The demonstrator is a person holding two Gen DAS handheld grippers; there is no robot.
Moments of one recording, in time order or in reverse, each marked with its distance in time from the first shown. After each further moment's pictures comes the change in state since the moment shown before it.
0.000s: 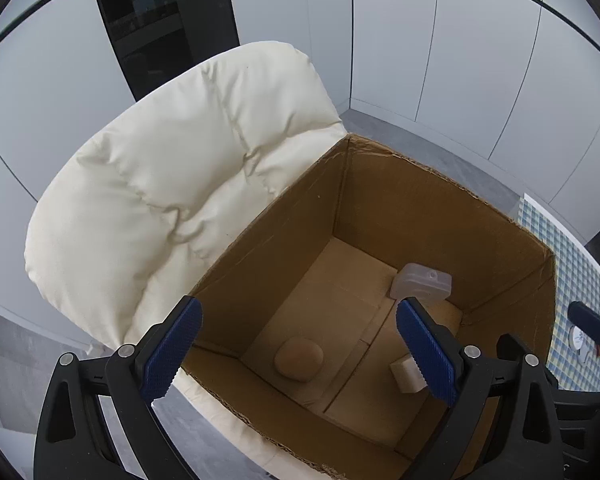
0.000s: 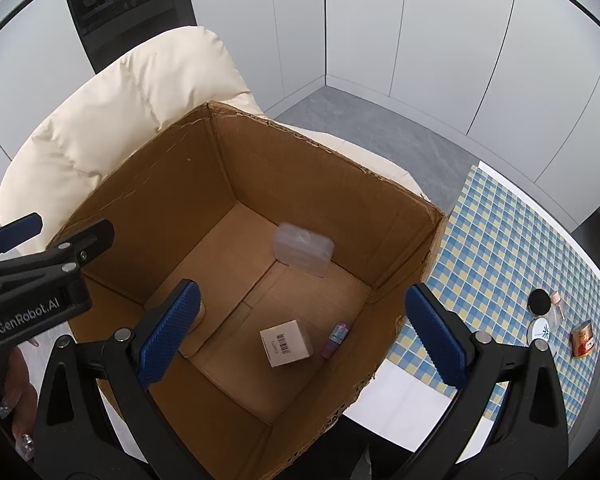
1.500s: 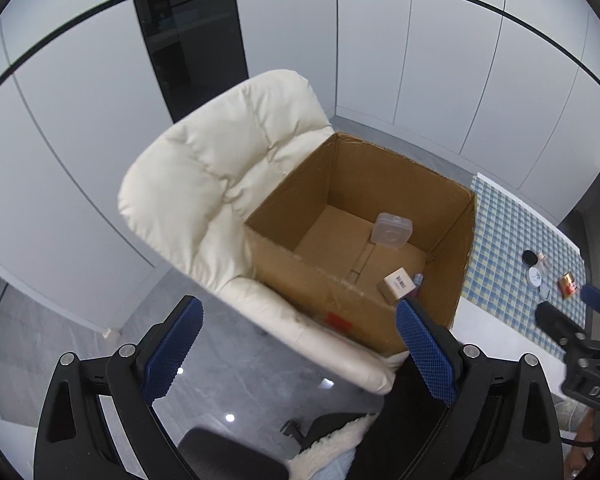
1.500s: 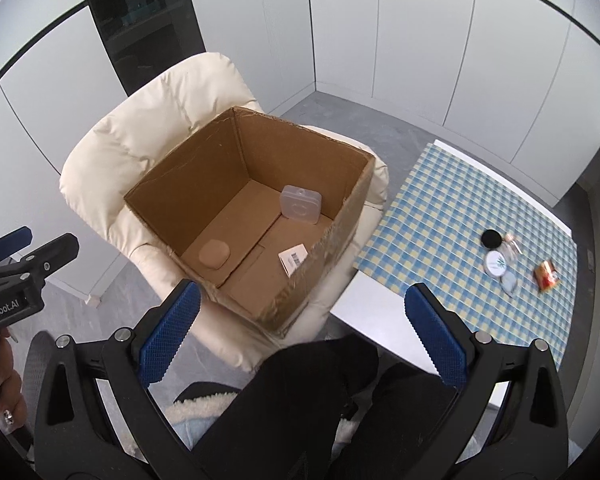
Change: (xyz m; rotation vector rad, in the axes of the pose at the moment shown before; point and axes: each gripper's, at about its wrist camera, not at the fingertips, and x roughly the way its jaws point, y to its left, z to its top) left arm -0.184 0.042 -0.099 0.034 -0.038 -0.031; right arm -0.173 -0.009 -0.092 0.053 -0.027 -0.001
